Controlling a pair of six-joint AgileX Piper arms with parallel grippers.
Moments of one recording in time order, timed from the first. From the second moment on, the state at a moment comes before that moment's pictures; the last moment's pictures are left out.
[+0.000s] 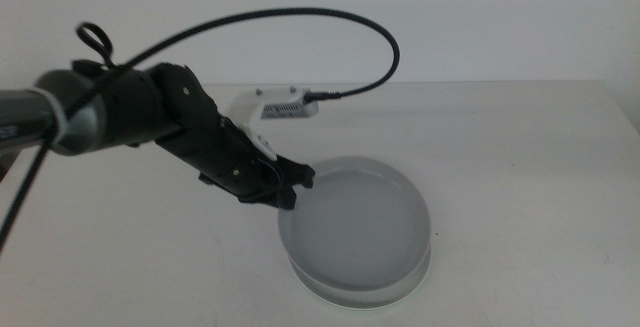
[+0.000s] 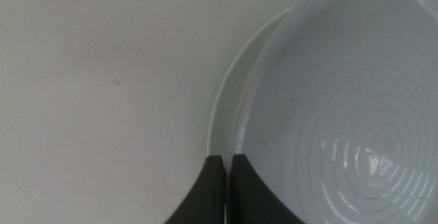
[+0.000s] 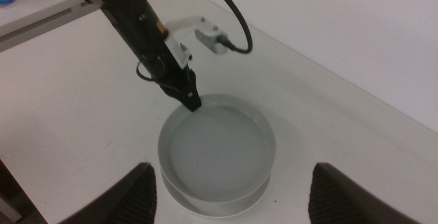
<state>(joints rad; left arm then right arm) -0.39 1.81 -1.18 -0.60 0.61 0.33 0.45 0.72 -1.14 0.27 0.99 -0.32</state>
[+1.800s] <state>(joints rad) -0.38 1.29 -1.25 0.17 0.69 -0.05 0.45 0.80 -1.14 0.17 0.89 -0.15</state>
